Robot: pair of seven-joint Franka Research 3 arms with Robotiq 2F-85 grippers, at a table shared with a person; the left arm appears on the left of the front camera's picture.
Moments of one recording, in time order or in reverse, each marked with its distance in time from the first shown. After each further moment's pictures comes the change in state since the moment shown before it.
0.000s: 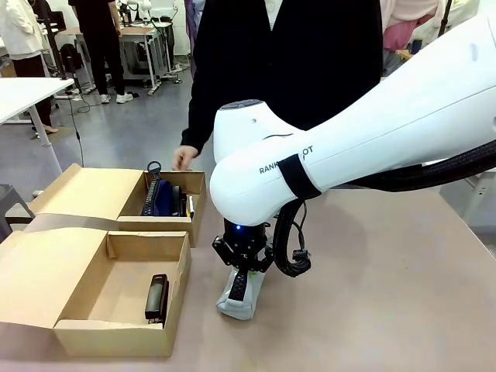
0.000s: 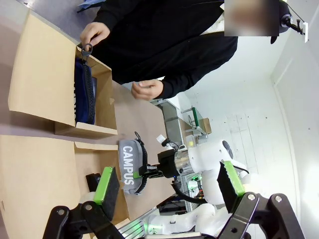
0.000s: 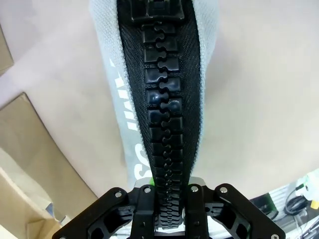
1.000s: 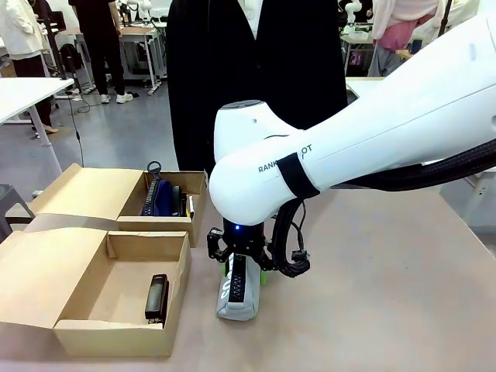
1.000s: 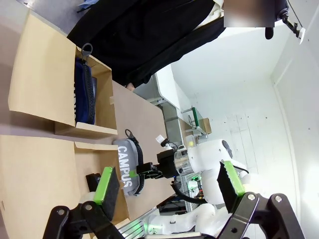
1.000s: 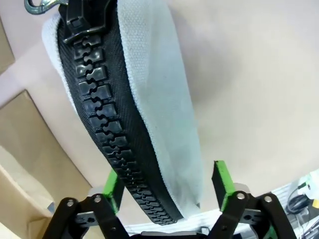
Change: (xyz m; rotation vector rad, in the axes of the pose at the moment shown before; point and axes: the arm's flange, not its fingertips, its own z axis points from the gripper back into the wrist) left arm 0.000 0.000 0.000 0.000 0.000 0.000; right arm 0.000 0.001 -0.002 0.007 0.011 -0.002
